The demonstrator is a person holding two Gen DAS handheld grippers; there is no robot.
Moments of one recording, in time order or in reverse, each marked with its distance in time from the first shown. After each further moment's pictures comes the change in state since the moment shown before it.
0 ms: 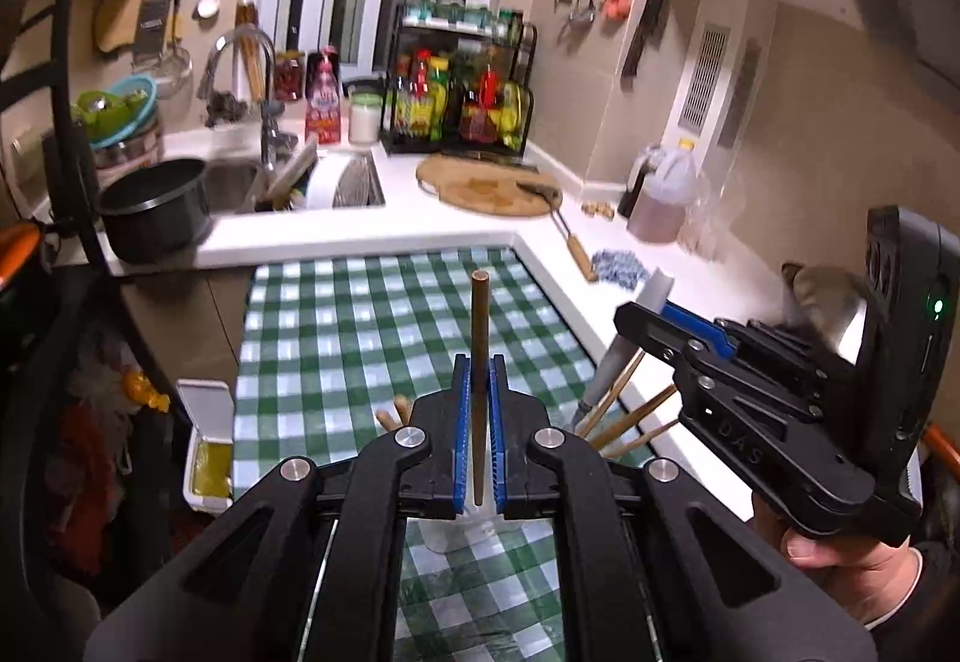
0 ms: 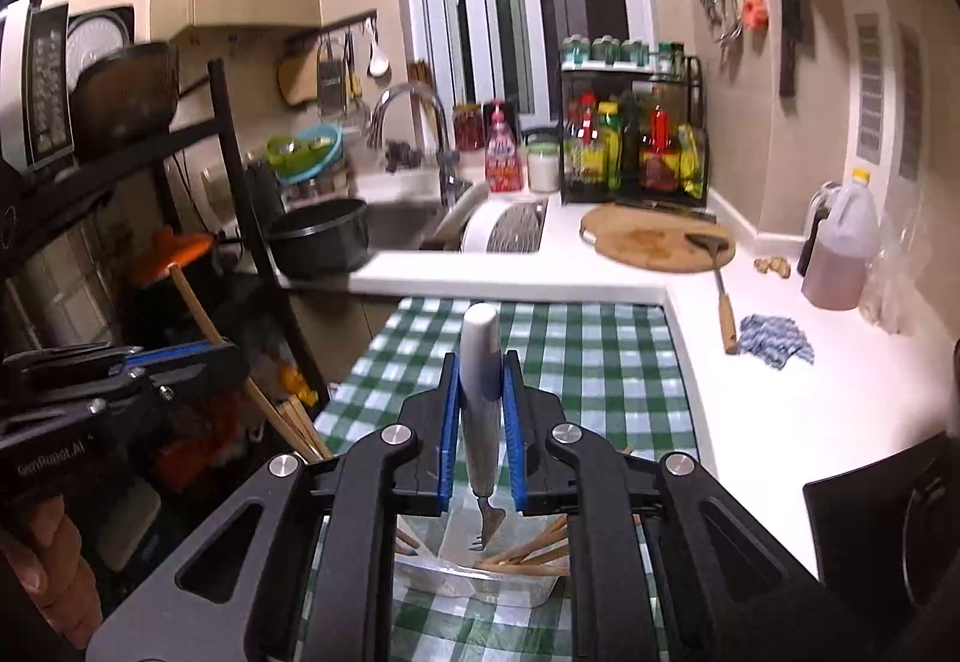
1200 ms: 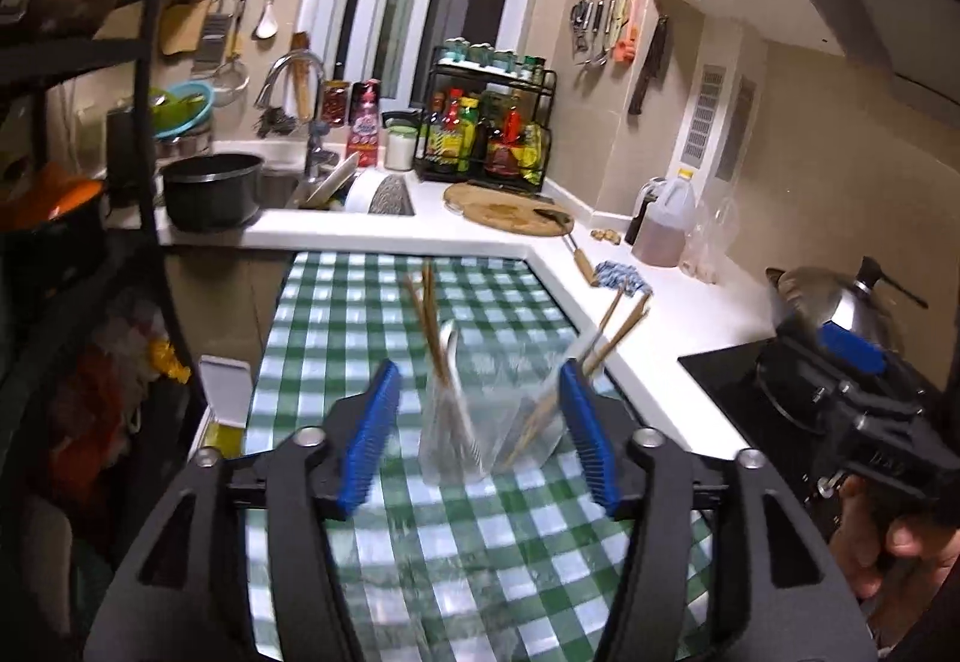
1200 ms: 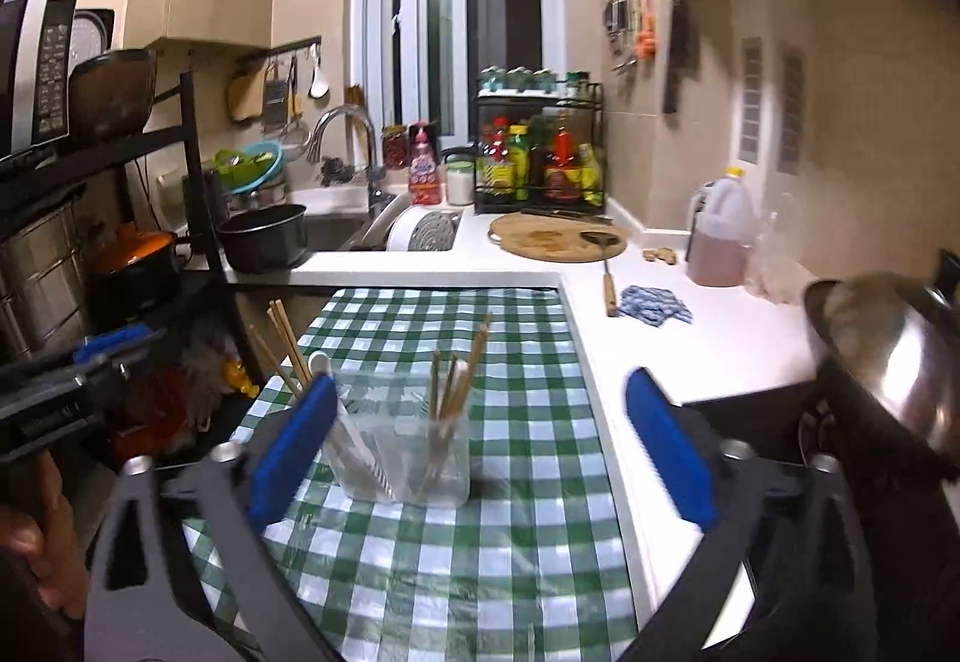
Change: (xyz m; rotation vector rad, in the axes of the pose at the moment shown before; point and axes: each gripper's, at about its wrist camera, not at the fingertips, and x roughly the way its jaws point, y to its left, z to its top) left arm -0.074 -0.017 -0.106 -0.068 -0.166 0.064; right arm -0.138 -0.010 -0.086 0.019 -0.101 -0.225
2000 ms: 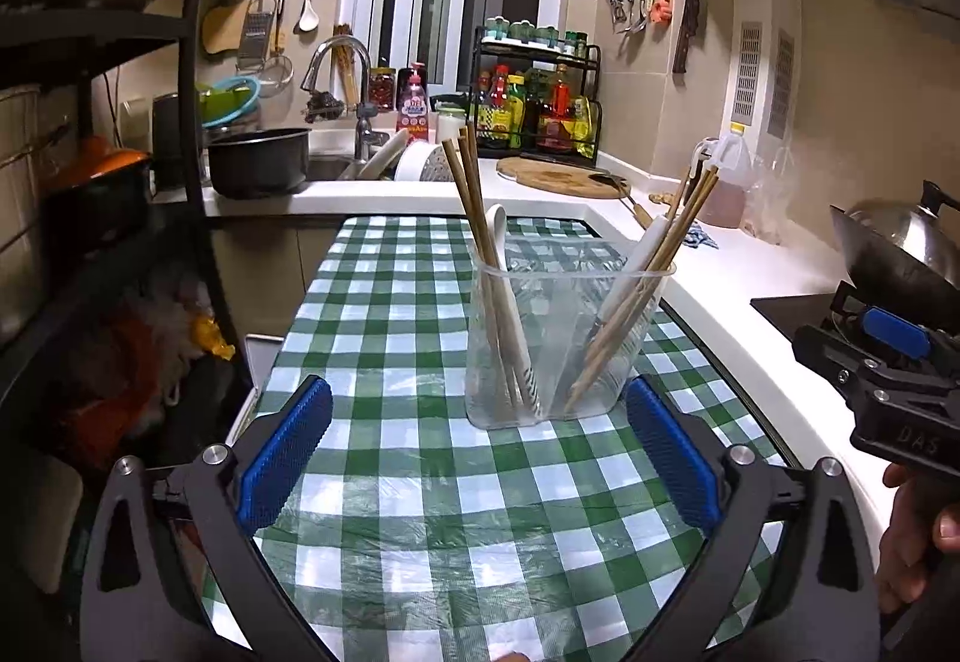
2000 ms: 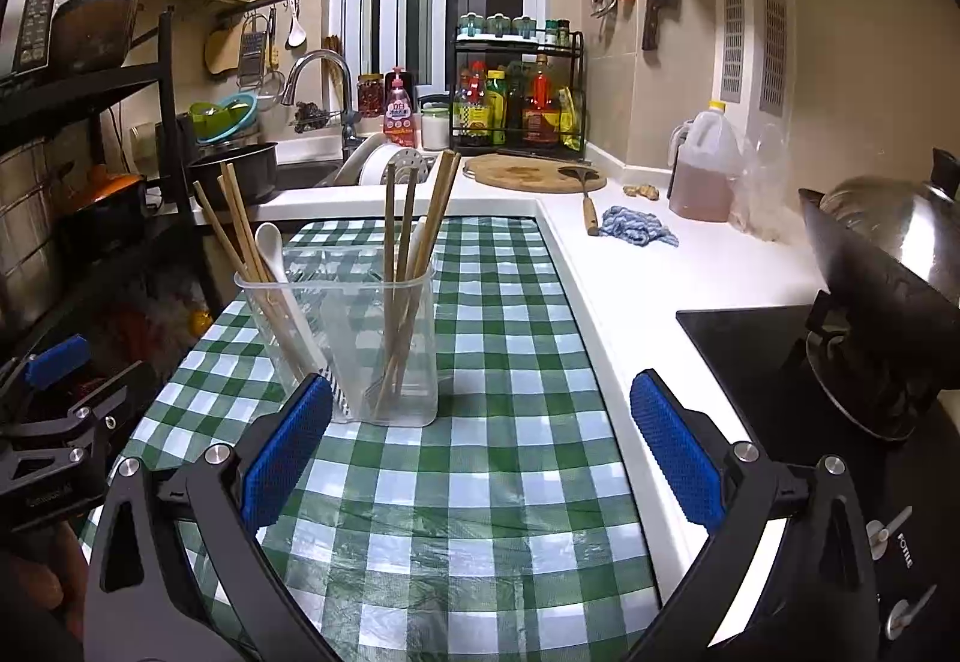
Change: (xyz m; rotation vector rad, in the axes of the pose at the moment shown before) left arm 0.030 -0.001 -0.070 0.042 -0.016 0.156; right arm 0.039 -0.003 -0.072 -0.004 0.084 -0.037
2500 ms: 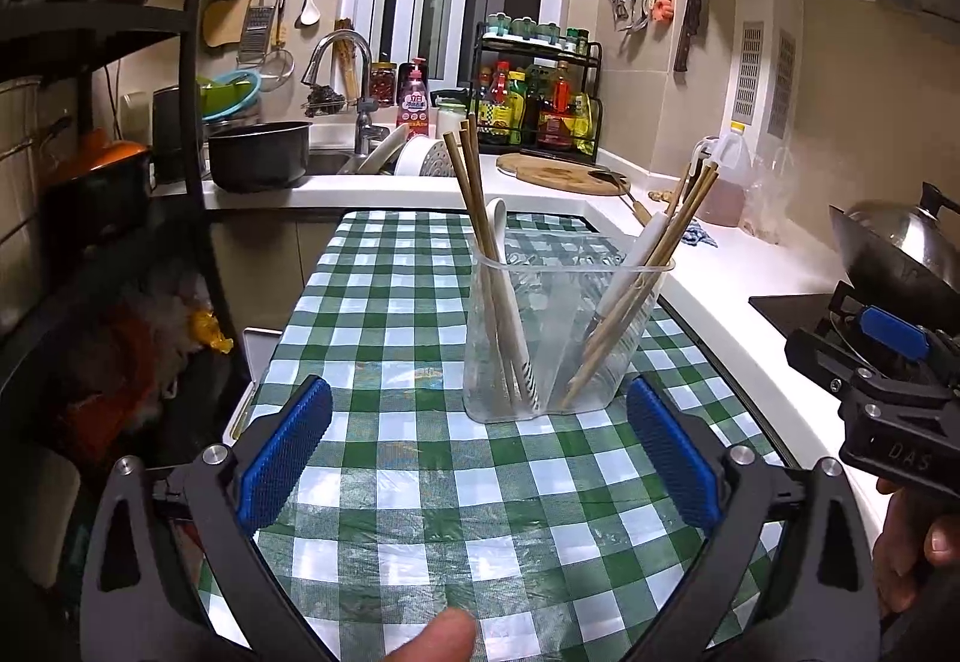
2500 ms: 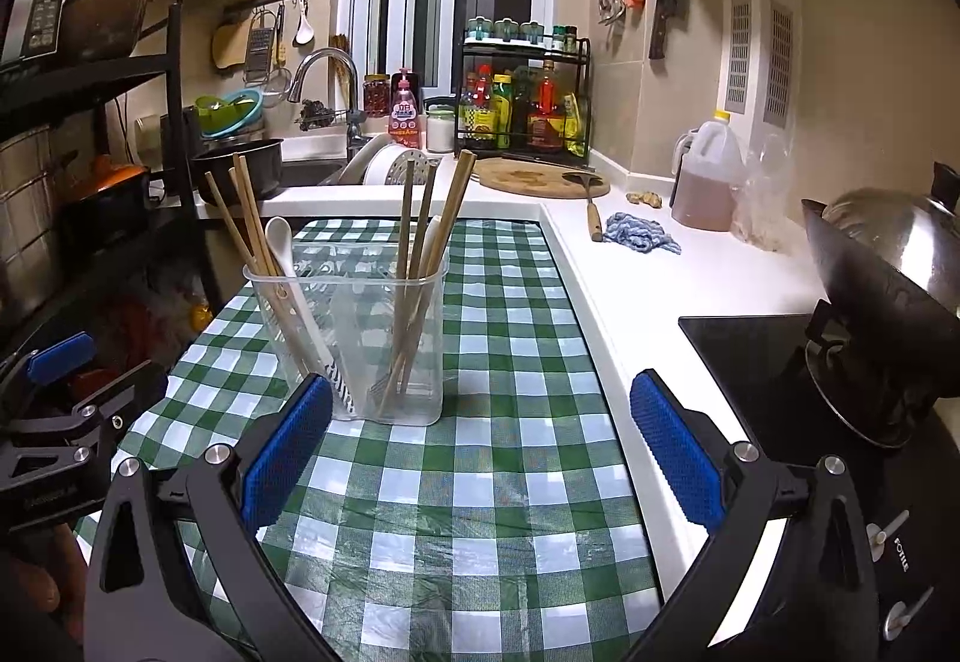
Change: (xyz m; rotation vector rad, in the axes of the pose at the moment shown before) left arm -0.002 0.001 -0.003 -0.007 0.010 -0.003; right arm -0.002 0.008 -0.003 -0.029 -0.008 -0.003
